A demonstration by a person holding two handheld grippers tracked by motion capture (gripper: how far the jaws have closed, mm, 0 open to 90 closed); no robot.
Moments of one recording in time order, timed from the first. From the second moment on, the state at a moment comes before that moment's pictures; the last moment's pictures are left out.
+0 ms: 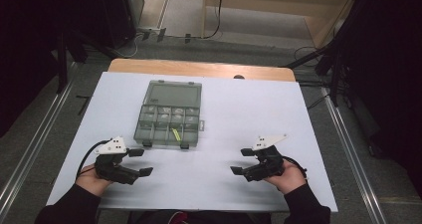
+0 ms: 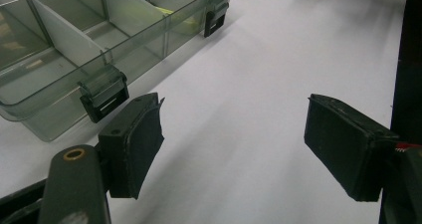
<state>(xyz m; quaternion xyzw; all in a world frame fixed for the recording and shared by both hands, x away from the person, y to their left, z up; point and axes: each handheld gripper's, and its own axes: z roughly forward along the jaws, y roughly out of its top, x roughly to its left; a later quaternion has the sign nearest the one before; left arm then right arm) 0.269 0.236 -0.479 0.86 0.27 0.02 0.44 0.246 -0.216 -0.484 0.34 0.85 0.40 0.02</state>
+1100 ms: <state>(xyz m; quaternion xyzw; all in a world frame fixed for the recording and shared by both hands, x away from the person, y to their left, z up) 0.270 0.239 -0.478 0.85 0.27 0.02 0.44 0.222 -0.262 -0.504 0.37 0.84 0.39 0.05</state>
